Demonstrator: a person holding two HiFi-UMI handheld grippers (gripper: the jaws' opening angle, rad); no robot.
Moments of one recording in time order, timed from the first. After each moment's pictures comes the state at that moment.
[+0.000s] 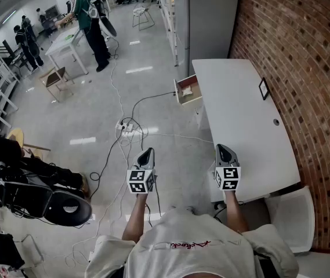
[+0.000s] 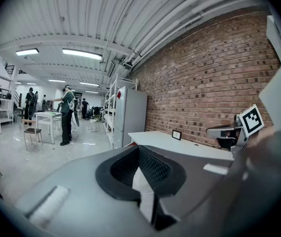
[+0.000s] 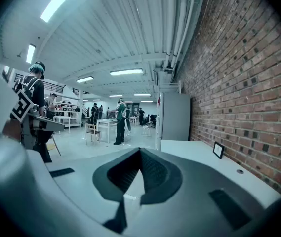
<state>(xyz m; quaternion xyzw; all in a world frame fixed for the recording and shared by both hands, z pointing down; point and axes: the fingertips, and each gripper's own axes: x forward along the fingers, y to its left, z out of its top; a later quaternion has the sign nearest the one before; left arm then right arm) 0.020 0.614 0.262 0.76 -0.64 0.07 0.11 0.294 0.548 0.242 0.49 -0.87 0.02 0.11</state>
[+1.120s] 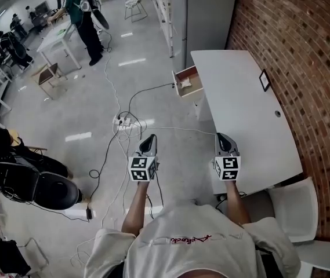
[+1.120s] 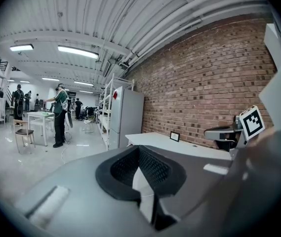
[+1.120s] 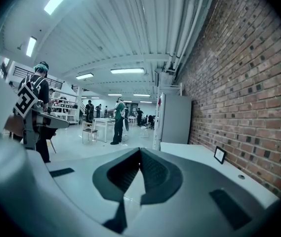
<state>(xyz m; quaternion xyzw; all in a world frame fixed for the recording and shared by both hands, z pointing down) -0.010 0.574 0.255 0.79 -0.61 0.06 0.10 0.247 0.532 0.237 0.50 -0.86 0.00 0.12</state>
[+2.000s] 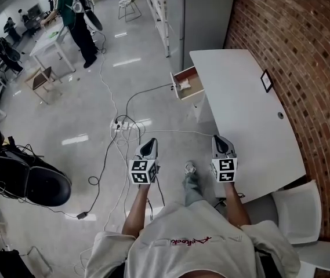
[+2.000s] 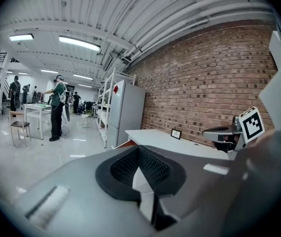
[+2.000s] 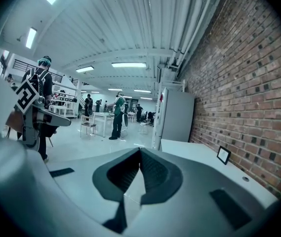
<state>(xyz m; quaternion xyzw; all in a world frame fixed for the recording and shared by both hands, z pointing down) -0.034 0.526 0.295 0.79 -0.59 0.06 0.13 0.212 0.490 0.271 0.50 -0.85 -0.01 0.15</state>
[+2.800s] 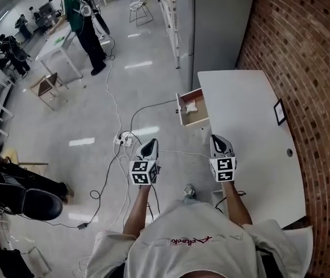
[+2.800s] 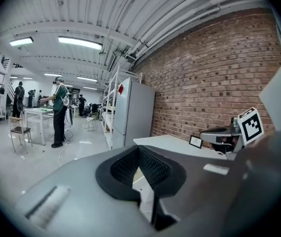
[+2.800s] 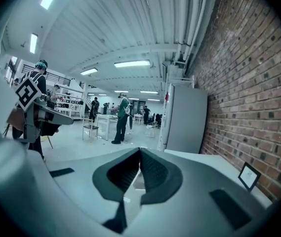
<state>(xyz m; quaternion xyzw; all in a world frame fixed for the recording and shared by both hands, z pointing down) -0.041 0.313 0.272 0.77 -0.63 0.07 0.12 0.188 0.256 0.258 0.45 -0.88 -0.02 0.14</state>
